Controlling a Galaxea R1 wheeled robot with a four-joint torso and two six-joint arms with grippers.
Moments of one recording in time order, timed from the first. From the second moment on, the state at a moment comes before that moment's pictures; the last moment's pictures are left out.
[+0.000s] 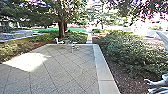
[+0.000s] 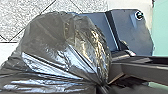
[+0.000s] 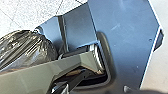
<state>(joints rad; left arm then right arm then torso) 1.48 3.06 -2.75 0.06 0.08 -0.01 -1.55 3.09 -2.70 -0.01 -0.02 0.26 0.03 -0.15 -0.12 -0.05</state>
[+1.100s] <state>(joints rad) 1.49 3.01 -2.74 0.00 0.00 -0.02 -1.56 3.08 -2.70 -0.01 -0.02 0.26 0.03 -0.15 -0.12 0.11</state>
